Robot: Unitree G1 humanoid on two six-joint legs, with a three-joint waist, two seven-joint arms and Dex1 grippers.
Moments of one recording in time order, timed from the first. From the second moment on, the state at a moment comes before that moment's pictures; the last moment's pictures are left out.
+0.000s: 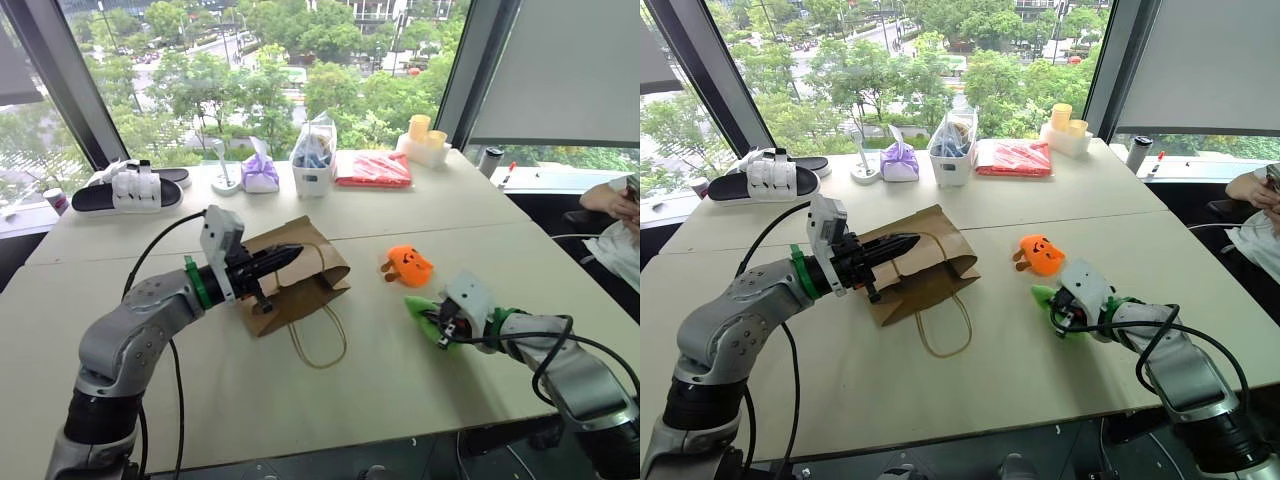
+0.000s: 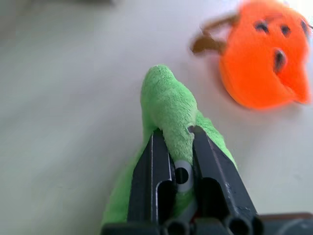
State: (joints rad) left arm -0.49 0.50 0.10 -0.36 -0.74 0.69 -0.65; right arm -0.30 -0.71 0.02 -0.35 0.26 0.73 0.71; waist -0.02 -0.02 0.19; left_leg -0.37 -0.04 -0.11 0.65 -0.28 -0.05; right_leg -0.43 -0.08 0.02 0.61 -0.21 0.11
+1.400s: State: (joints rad) left arm -0.54 0.44 0.18 -0.39 -0.97 0.78 -0.45; right arm -0.61 -0.14 0.28 0.08 0.08 0.25 0.56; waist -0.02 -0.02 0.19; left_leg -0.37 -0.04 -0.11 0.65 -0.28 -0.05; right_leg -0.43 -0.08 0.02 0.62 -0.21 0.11
